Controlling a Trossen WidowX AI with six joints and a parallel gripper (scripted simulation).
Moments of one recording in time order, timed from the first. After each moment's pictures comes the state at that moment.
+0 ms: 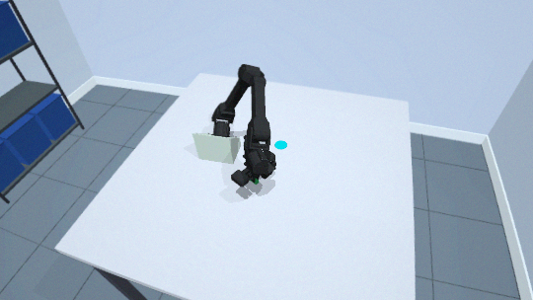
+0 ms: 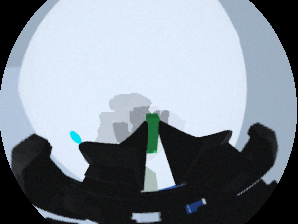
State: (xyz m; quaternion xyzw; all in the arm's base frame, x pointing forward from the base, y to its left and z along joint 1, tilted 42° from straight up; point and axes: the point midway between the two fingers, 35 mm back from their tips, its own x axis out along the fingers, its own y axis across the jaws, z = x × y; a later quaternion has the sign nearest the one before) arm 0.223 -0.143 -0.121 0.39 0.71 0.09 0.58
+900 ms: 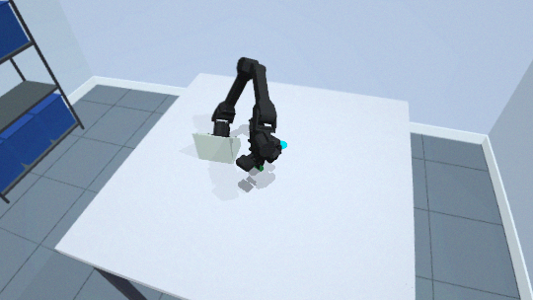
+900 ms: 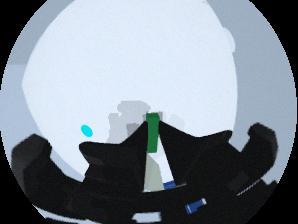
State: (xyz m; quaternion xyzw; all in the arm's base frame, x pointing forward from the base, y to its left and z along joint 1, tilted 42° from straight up) arm 0.237 -0.155 -0.063 0.38 0.71 0.08 0.59
